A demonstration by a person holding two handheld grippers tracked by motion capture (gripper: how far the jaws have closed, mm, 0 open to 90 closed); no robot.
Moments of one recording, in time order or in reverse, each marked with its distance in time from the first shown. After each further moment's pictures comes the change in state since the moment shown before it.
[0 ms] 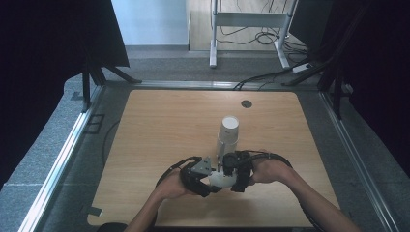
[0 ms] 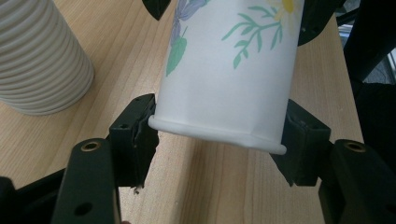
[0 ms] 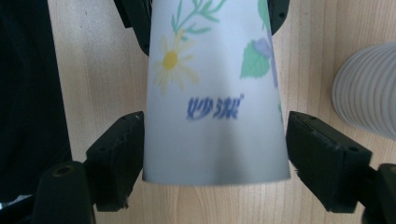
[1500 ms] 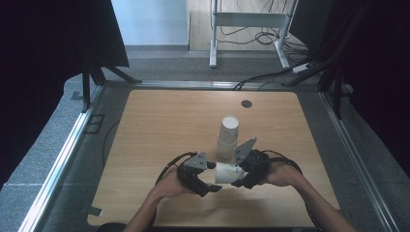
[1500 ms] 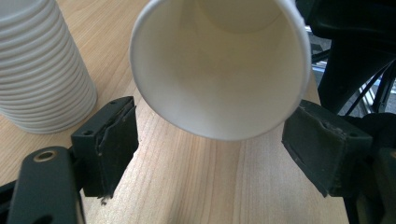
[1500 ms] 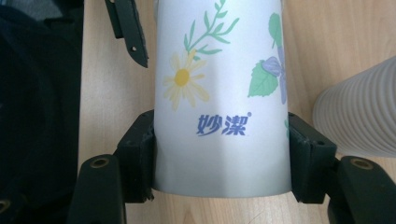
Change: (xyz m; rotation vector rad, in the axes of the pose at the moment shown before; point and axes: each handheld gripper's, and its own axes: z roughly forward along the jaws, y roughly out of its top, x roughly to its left) left arm 0.006 0.001 -0.014 -0.127 -0.048 -0.050; right arm 0.003 -0.049 -0.012 -0.395 -0.012 0.060
